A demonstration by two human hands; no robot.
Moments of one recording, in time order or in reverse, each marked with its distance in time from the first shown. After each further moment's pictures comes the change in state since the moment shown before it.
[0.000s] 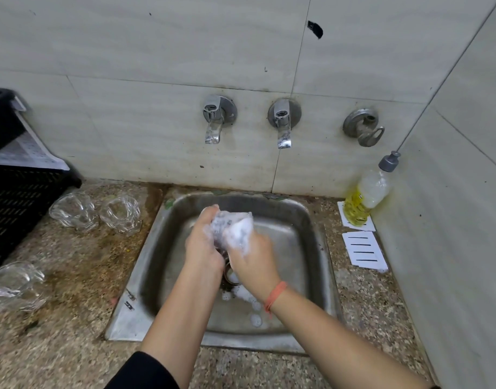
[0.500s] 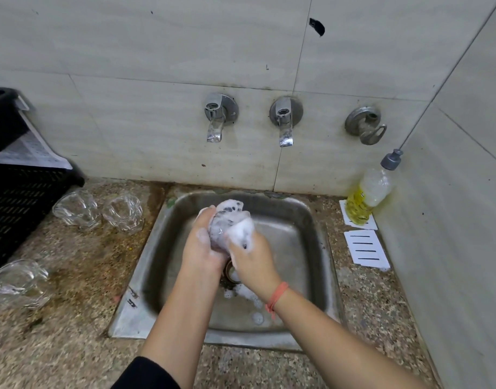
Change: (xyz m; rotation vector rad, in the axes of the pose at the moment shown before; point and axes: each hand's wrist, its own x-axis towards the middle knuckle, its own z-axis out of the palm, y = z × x) left_hand 0.001 -0.003 -0.008 -0.139 -0.140 0.080; right_hand -0.006 0.002 0.003 0.421 -0.123 0.256
